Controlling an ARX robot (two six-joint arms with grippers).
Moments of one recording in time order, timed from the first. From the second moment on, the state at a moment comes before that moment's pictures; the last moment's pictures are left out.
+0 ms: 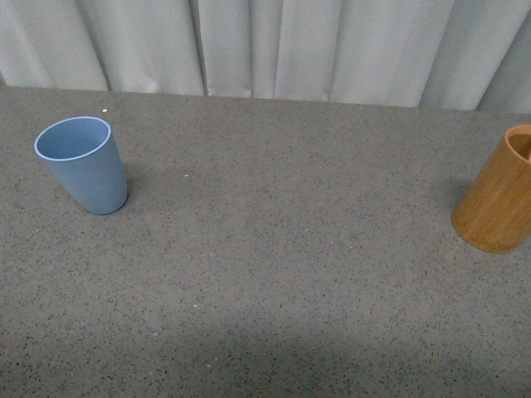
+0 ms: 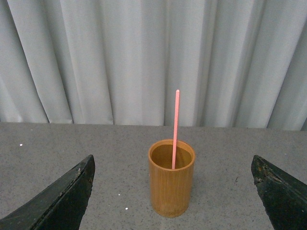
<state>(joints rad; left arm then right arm) 0.00 0.00 0.02 0.00 0.00 0.00 0.00 0.00 0.00 0.00 0.00 0.00</state>
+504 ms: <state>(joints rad) 0.00 0.00 0.02 0.00 0.00 0.00 0.00 0.00 0.00 0.00 0.00 0.00</state>
